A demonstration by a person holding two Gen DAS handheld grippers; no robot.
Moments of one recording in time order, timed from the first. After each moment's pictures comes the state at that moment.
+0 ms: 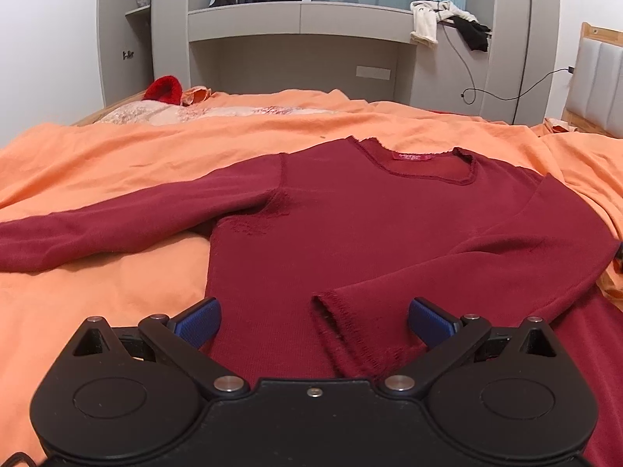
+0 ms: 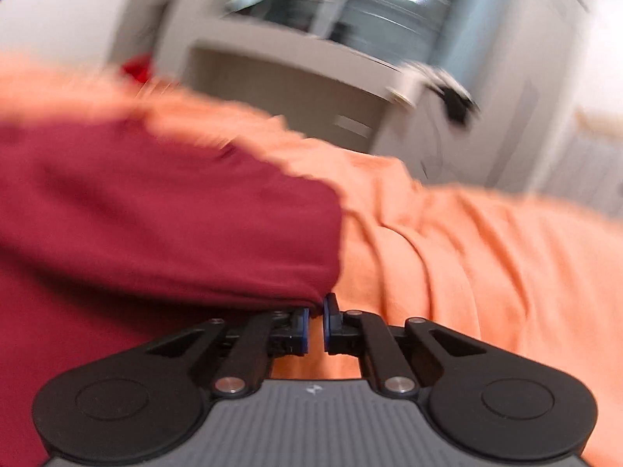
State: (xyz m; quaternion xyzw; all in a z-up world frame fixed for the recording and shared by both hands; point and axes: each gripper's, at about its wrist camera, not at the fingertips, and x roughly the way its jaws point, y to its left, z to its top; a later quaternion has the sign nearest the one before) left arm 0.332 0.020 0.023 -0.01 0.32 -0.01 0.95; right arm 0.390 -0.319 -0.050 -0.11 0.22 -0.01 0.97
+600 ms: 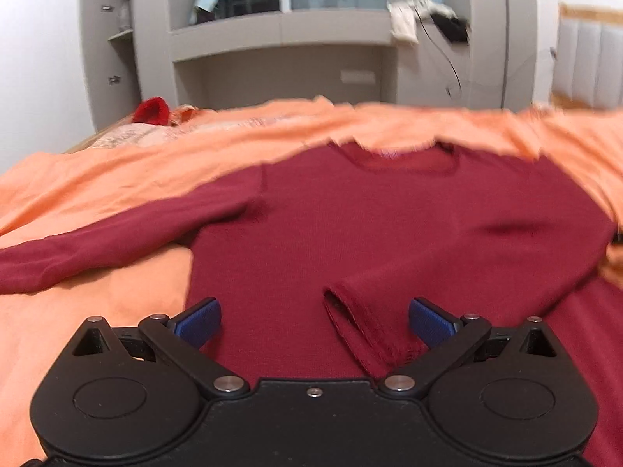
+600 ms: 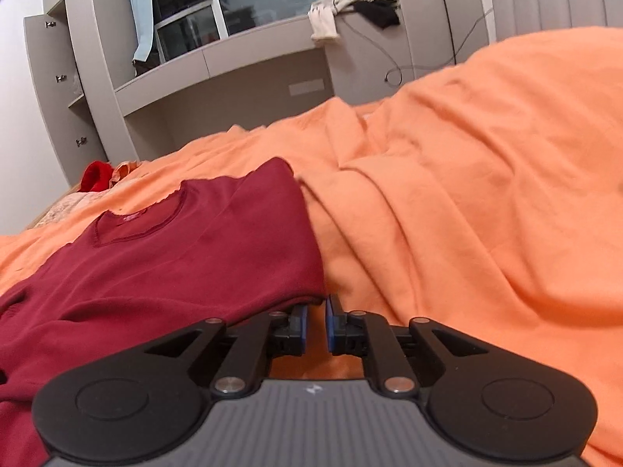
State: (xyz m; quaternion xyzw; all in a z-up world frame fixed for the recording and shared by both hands) left arm 0.322 0.005 0.023 0.02 0.29 -0.02 0.96; right arm 0.401 -0.376 -0.052 0.14 0.28 0.01 0.95
